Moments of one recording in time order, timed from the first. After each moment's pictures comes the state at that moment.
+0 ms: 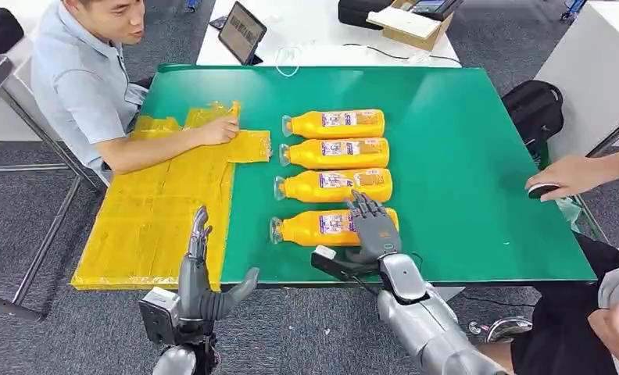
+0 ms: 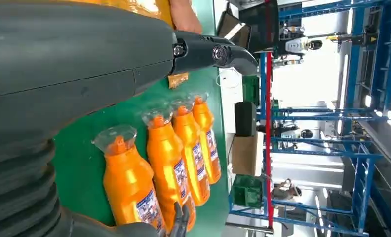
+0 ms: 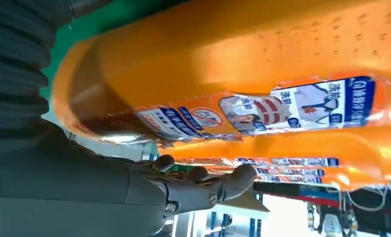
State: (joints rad) left arm 0.04 -0.23 -0.31 -1.39 -0.15 0.23 -0.70; right arm -0.46 0.04 0.29 -0.69 1.29 -0.42 -0.07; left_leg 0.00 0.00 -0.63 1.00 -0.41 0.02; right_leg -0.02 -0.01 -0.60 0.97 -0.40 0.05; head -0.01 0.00
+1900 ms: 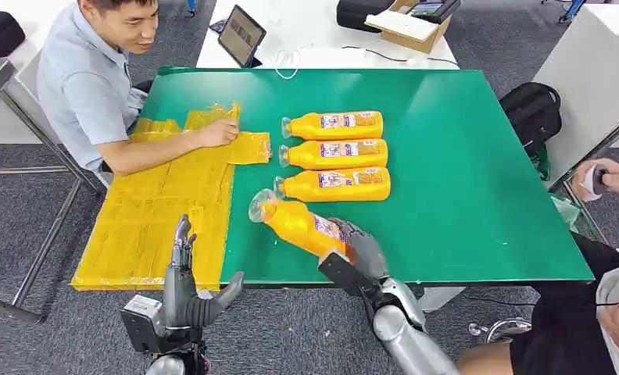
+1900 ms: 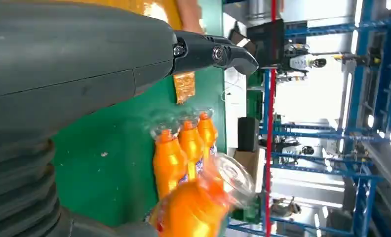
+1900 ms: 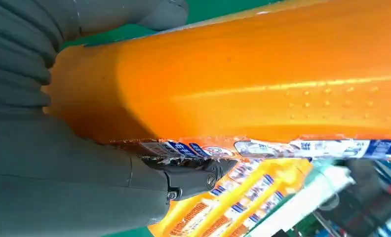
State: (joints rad) left arm 0.10 -0.23 -0.26 -1.43 -0.08 0.21 -0.70; right arm -0.21 0.07 0.24 -1.06 0.49 -0.24 -0.40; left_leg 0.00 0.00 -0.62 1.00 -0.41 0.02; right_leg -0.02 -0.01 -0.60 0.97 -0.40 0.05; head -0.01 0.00
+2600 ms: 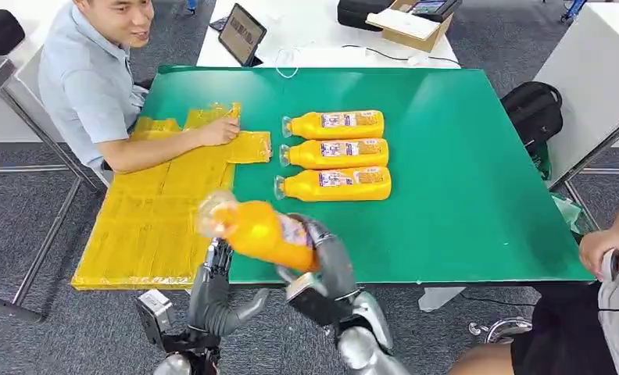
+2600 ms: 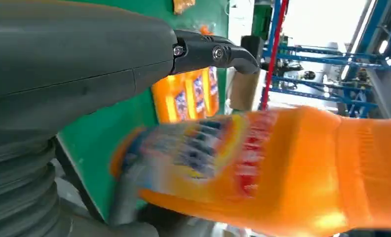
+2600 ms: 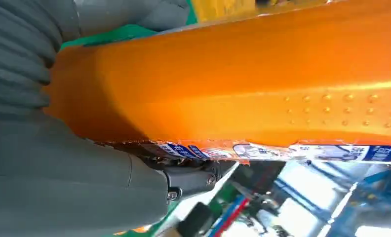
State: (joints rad) left arm 0.09 -0.22 -0.32 -1.44 0.01 -0.06 -0.61; right arm -0.10 0.19 0.37 -1.24 0.54 -0.37 -0.54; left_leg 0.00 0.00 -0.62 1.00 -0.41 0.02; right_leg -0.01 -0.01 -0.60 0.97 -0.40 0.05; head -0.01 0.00
